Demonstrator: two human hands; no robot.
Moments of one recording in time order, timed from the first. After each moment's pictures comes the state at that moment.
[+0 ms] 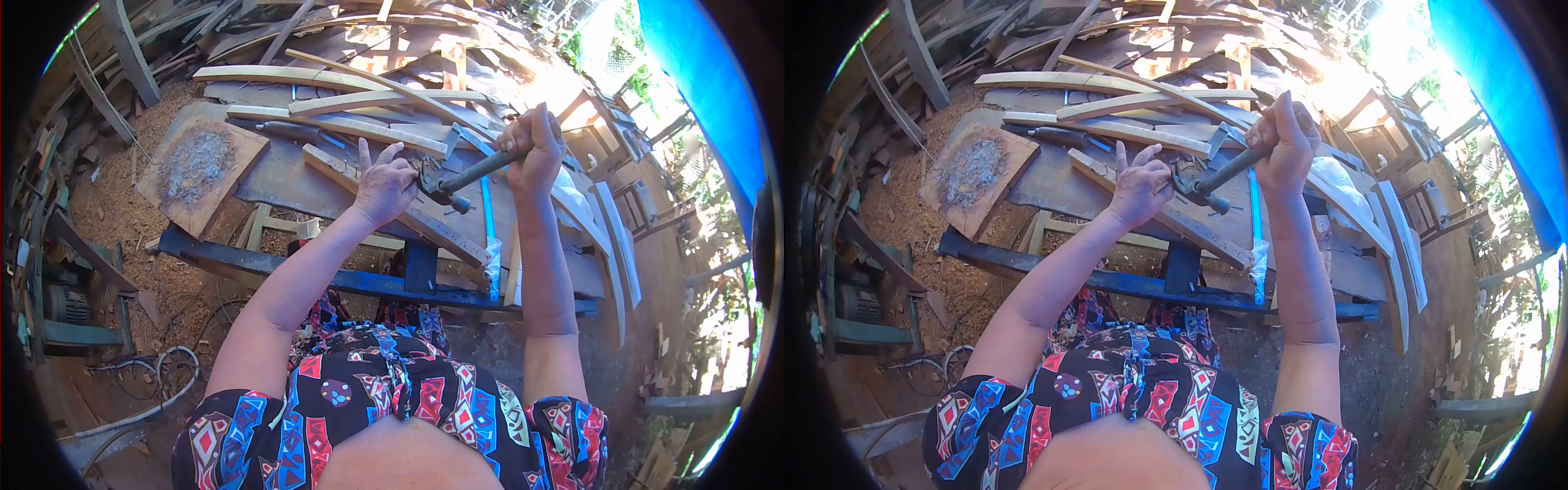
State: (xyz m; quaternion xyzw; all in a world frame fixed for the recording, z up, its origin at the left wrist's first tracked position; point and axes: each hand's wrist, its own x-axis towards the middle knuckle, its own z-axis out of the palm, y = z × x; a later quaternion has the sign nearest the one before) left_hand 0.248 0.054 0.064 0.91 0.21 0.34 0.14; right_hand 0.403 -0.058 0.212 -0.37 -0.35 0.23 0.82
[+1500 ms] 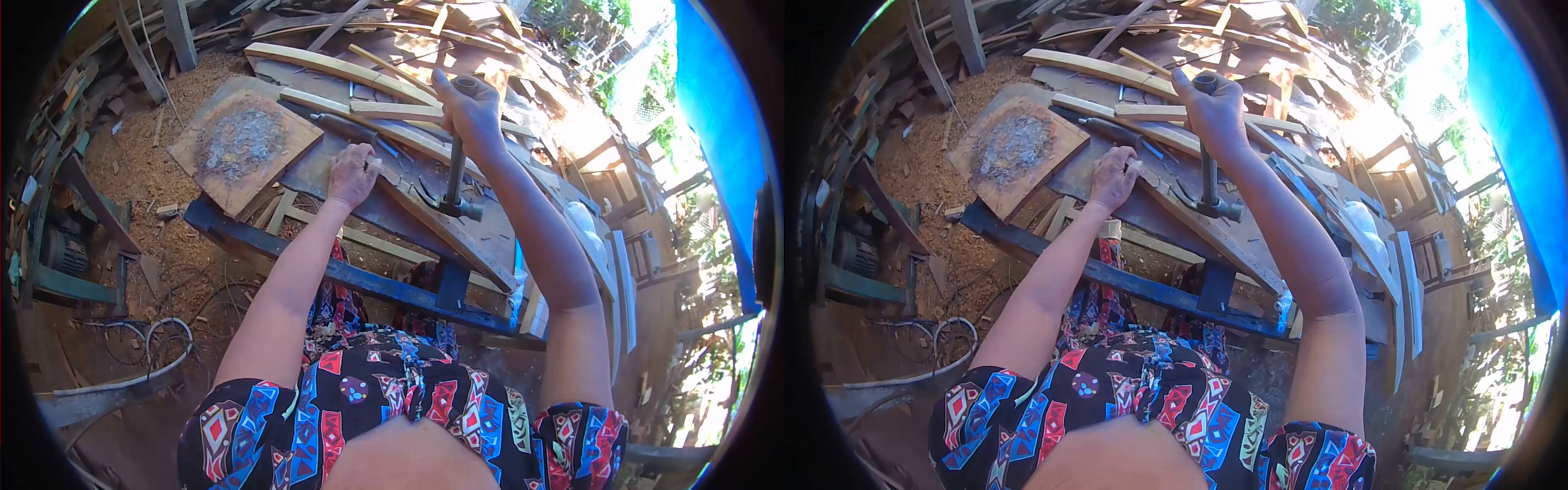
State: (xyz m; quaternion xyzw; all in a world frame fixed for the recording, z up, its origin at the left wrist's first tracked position) left_hand 0.157 0.154 0.006 0.79 0.38 0.44 0.18; right_hand 0.298 0.084 0.218 -0.59 -0.49 0.25 0.59
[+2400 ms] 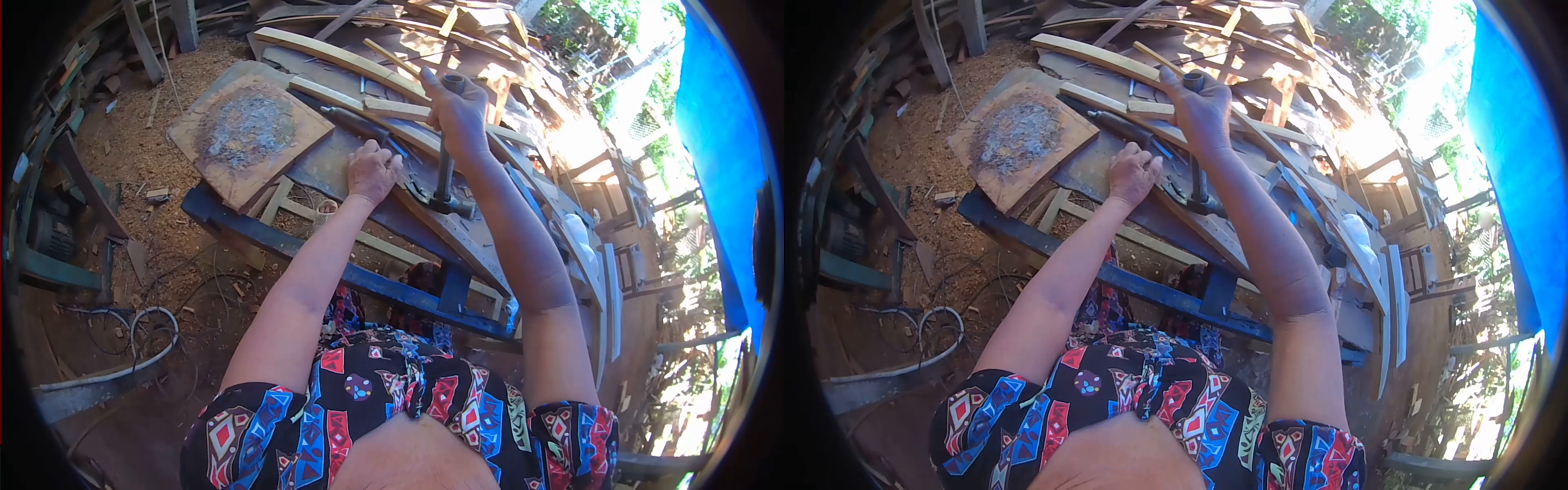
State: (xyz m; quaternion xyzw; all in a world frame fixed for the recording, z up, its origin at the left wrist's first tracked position) left_hand 0.177 0.150 0.010 0.77 0.44 0.43 0.16; right_hand 0.252 0.111 0.209 -0.59 -0.48 0.24 0.61
